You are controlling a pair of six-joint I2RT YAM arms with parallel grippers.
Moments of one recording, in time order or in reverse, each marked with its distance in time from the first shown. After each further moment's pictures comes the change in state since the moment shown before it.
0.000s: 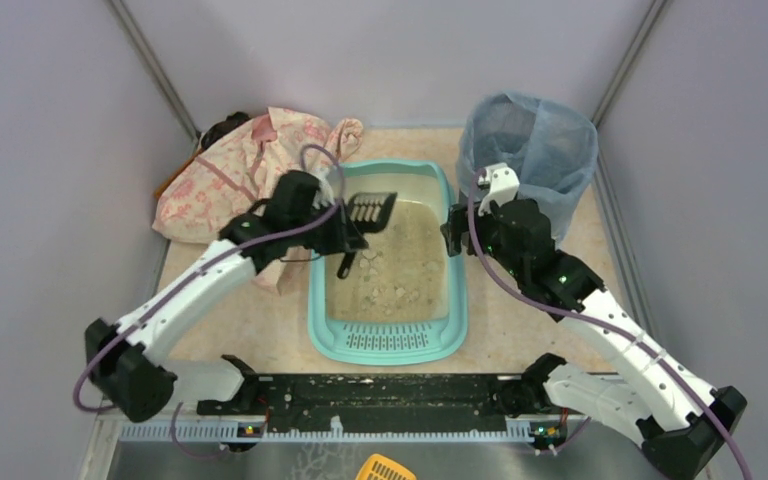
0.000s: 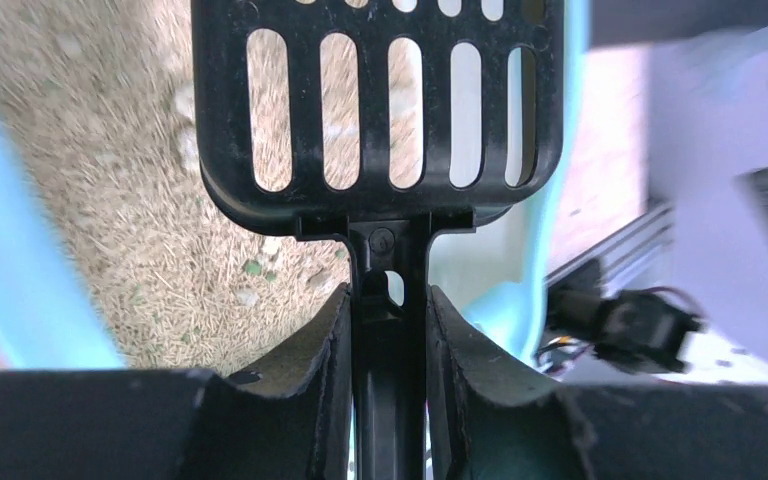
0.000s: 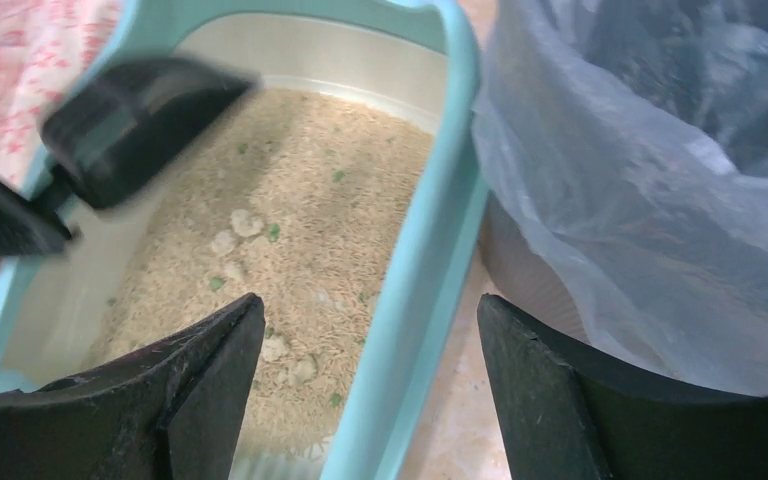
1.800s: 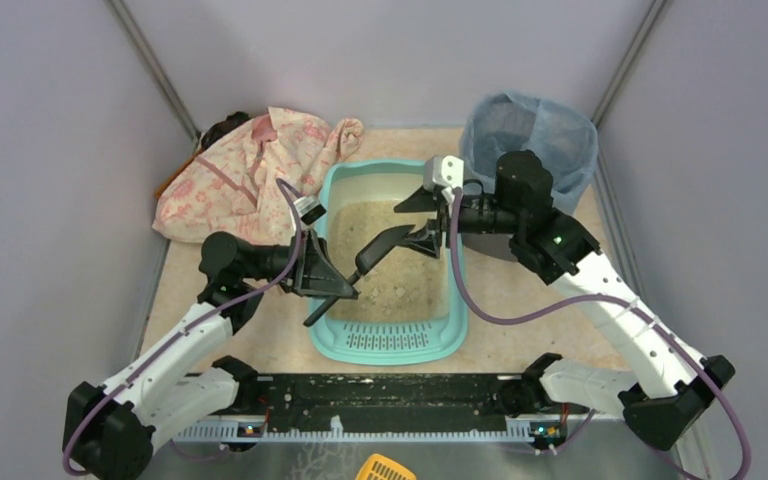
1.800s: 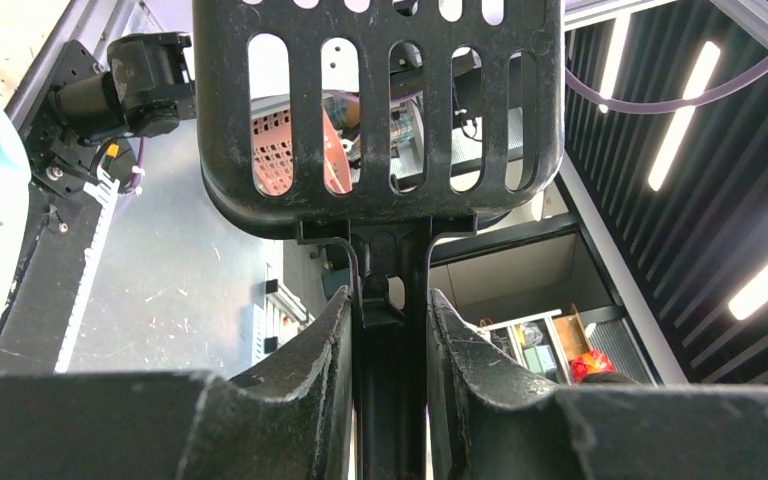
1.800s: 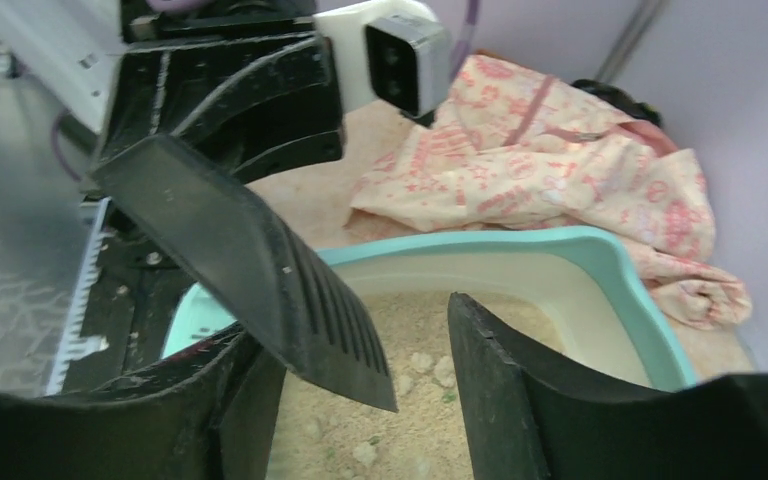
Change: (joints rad) left arm 0.199 -0.410 -0.570 1.308 0.999 -0.982; right arm -0.006 0.177 0.299 0.103 -0.995 -0.505
